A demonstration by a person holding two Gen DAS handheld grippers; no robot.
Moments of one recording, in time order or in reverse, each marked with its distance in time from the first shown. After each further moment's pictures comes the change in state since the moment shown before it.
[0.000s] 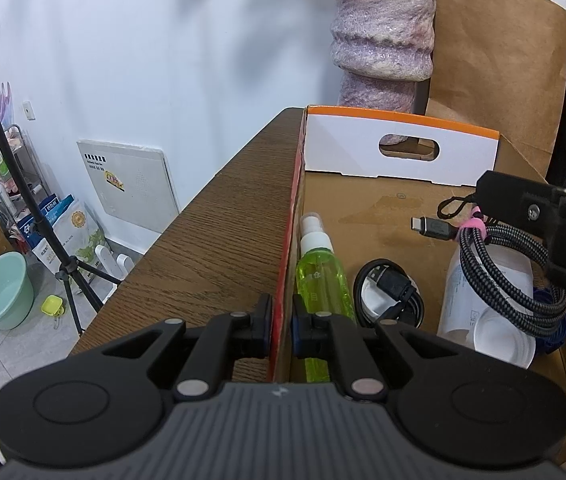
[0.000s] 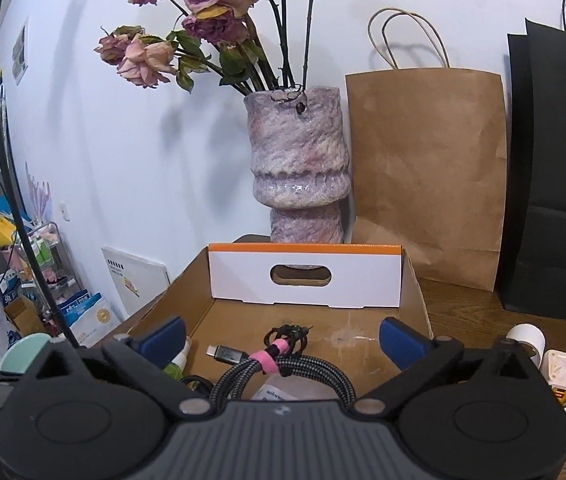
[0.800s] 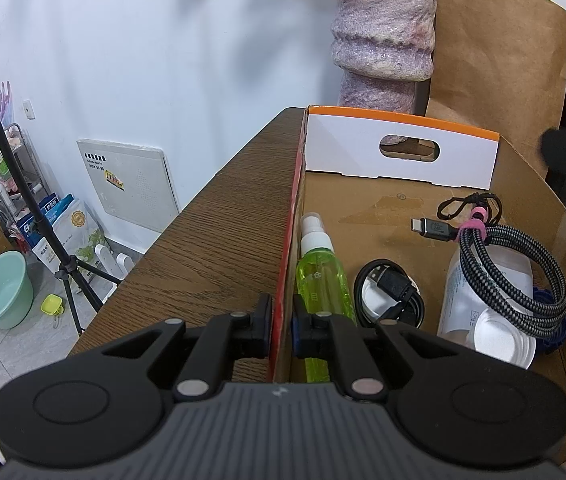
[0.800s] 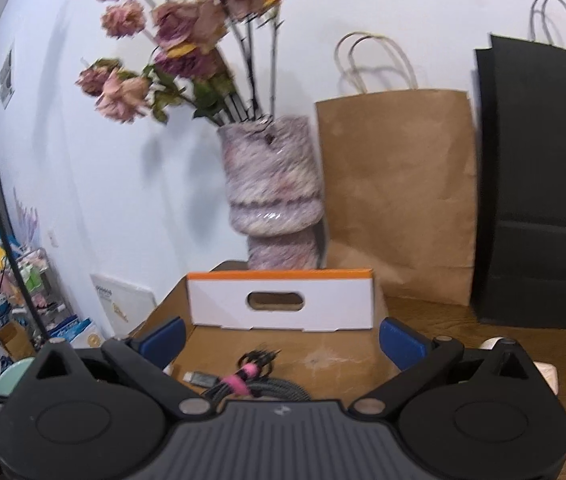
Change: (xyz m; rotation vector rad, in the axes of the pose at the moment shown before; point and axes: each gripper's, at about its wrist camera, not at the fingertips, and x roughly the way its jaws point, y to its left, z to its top) left arm 0.000 0.000 0.000 0.000 0.000 0.000; right arm -0.018 -0.021 0.009 0.043 -0.075 -0.044
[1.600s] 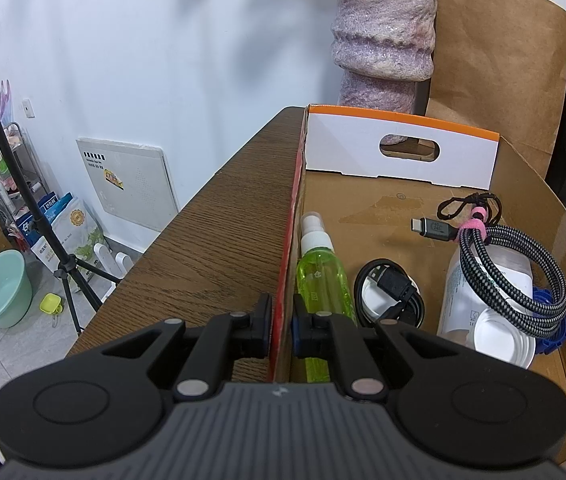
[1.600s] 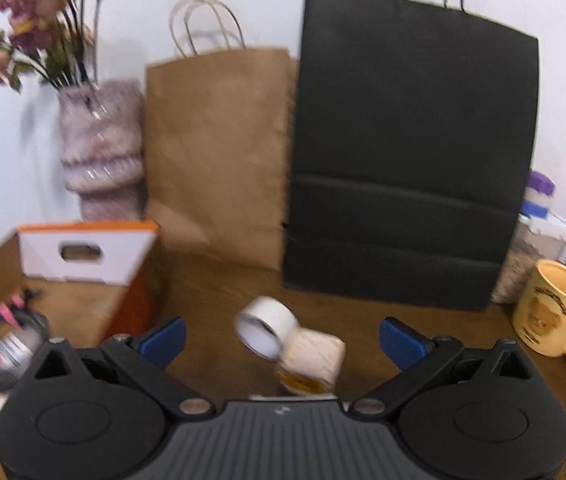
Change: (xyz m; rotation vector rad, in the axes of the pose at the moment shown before) left arm 0.000 0.000 0.000 0.000 0.000 0.000; right arm -0.016 -0.133 -0.028 -0.041 0.098 -0.323
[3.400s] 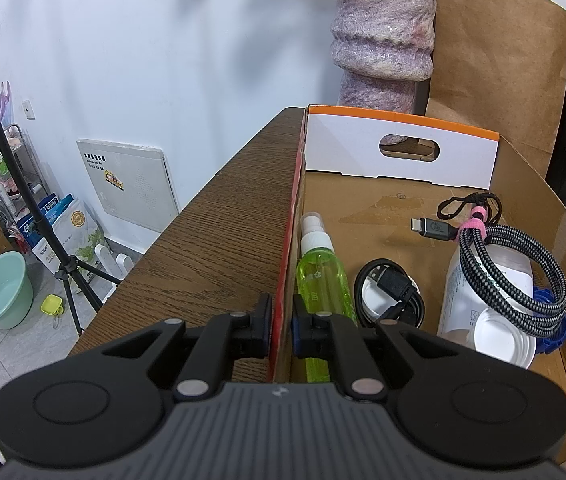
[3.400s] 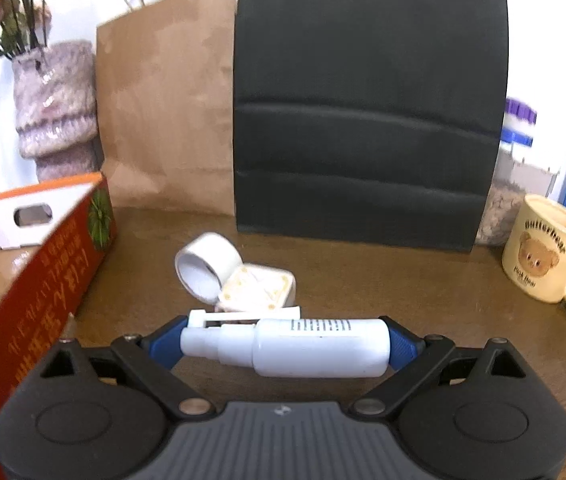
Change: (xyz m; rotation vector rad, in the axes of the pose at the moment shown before) left arm 0.000 0.000 0.000 0.000 0.000 -0.001; right arm 0.026 -0.024 -0.029 0.065 0.061 -0.032
